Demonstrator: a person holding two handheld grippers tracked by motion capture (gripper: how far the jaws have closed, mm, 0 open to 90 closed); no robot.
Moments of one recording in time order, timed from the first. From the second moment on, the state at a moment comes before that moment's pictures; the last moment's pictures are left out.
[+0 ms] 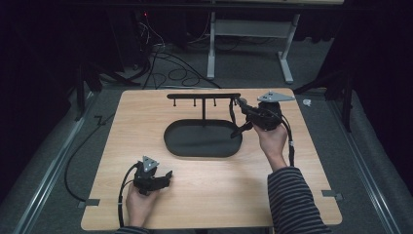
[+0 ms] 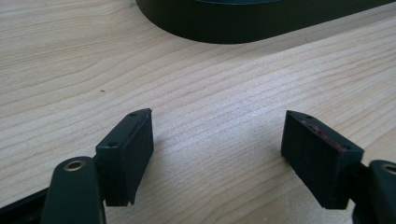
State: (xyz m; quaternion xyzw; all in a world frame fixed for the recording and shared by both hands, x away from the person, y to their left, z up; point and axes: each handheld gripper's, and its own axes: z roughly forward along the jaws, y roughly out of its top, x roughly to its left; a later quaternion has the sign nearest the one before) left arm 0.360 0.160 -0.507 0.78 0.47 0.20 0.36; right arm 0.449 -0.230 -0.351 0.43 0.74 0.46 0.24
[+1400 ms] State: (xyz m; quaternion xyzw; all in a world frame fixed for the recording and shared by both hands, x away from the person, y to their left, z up) left arm 0.360 0.159 -0.507 0.78 0.47 0.20 0.35; right arm 0.464 -0.221 -0.375 0.50 0.73 0.40 0.25
